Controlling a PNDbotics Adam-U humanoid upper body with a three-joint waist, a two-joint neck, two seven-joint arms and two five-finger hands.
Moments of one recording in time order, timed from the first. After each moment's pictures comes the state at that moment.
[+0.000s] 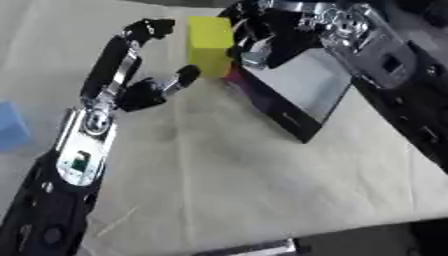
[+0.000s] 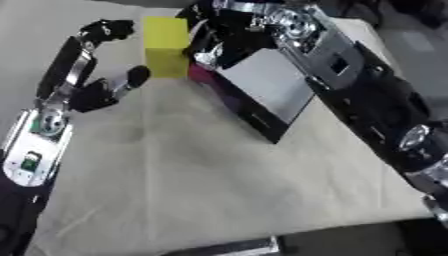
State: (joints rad) left arm -0.86 -0.06 -0.24 -1.21 -0.72 -0.26 -0.02; right arm -0.67 -0.73 0.28 -1.70 -0.15 0.26 0.42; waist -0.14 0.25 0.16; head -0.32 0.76
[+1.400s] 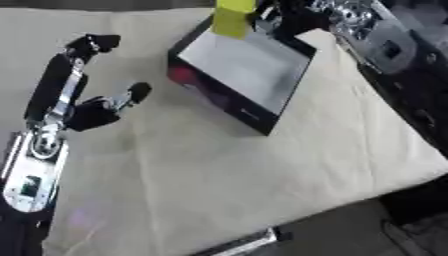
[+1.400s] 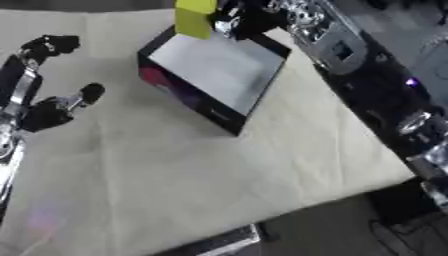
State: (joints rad) left arm -0.83 -0.02 -0.24 -1.20 -0.76 -0.30 0.02; right arm -0.55 -0.84 0.12 -1.60 -0.10 0.23 0.15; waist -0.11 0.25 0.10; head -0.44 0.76
